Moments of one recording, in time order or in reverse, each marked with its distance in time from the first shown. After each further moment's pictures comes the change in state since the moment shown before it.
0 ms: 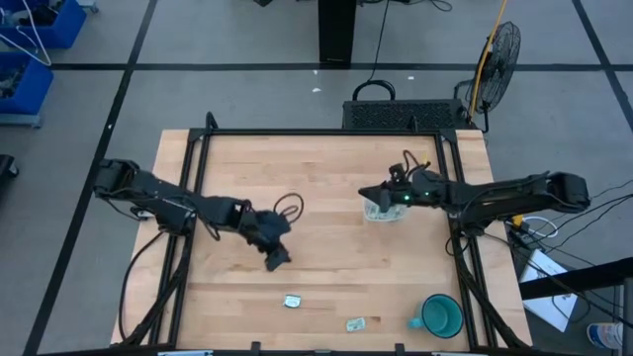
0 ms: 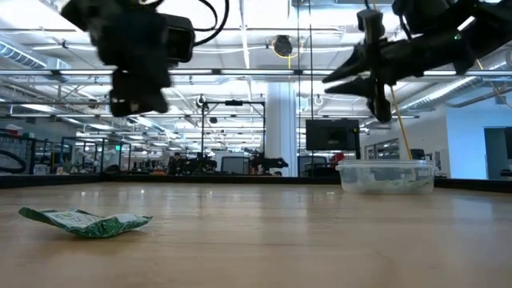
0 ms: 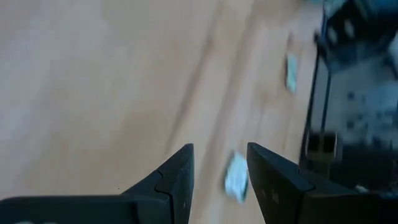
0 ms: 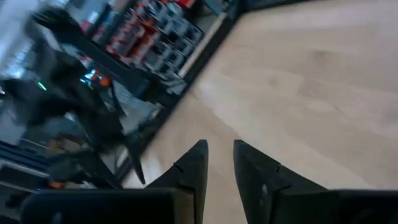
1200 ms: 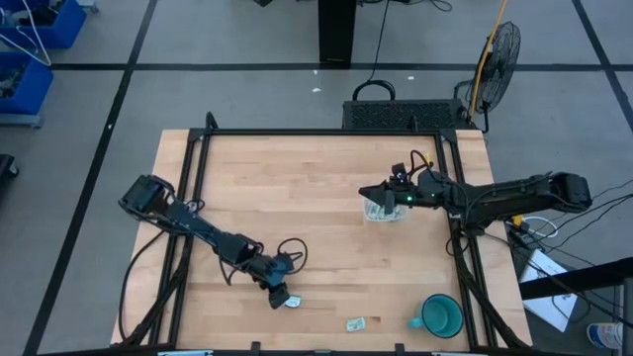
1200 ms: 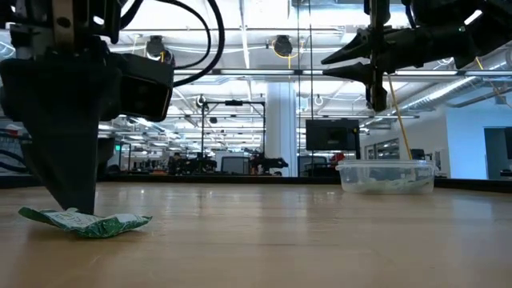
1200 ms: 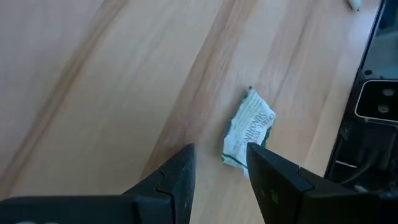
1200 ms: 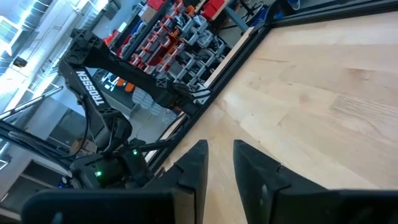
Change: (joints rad) left arm -0.265 0.341 0.000 0.233 -0.051 -0.282; right arm 0.032 -0.033 0.000 0.078 0.002 -0.023
